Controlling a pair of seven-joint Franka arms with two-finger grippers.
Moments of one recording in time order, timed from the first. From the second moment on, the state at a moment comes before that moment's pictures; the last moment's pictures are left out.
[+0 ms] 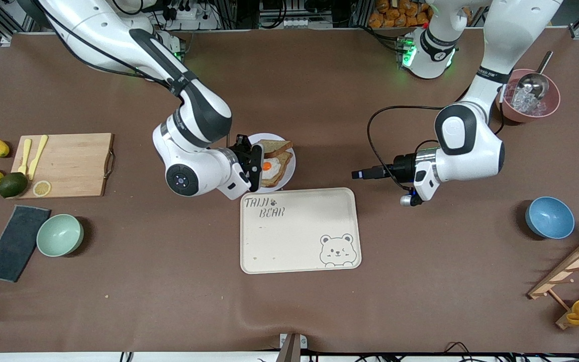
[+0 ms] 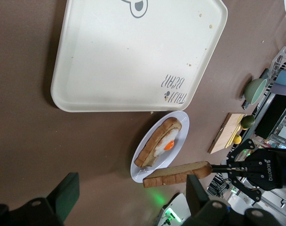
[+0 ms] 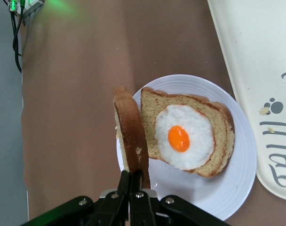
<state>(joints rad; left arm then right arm) 0.02 0.35 -0.34 -2.06 -1.03 2.19 0.12 0.14 0.64 0.47 -1.57 0.28 1.80 -0.89</state>
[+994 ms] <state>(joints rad) 0.02 0.37 -0.34 -2.05 -1.03 2.20 0.13 0.11 0.68 0.46 -1.56 0.32 1.83 -0.97</state>
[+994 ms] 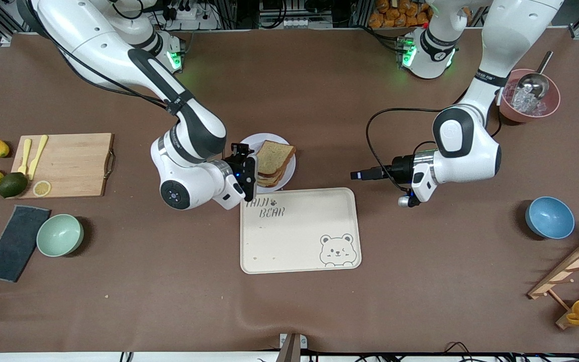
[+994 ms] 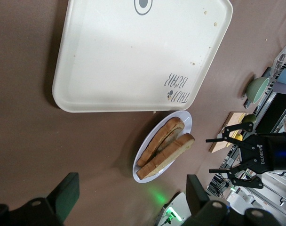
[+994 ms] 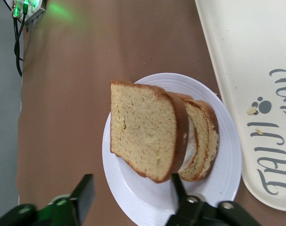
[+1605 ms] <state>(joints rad) 0.02 0.44 -0.34 -2.05 -1.19 2.20 0.29 -0.11 0.66 0.46 -1.48 0.26 1.83 -0.98</state>
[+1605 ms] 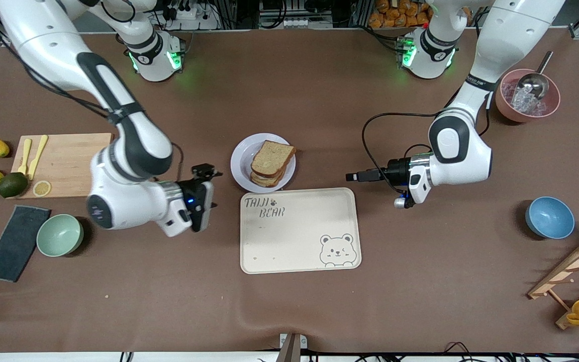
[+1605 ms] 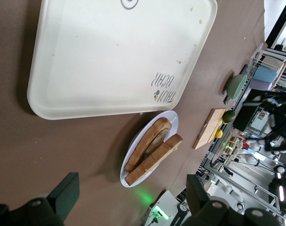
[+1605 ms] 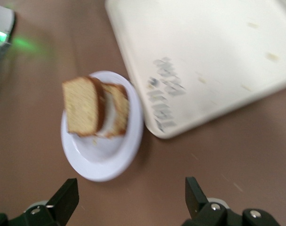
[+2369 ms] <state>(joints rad) -0.08 0.56 -0.34 -2.07 -1.47 2.20 0.60 -0.35 0.66 0.43 -1.46 0.02 1.85 -0.95</state>
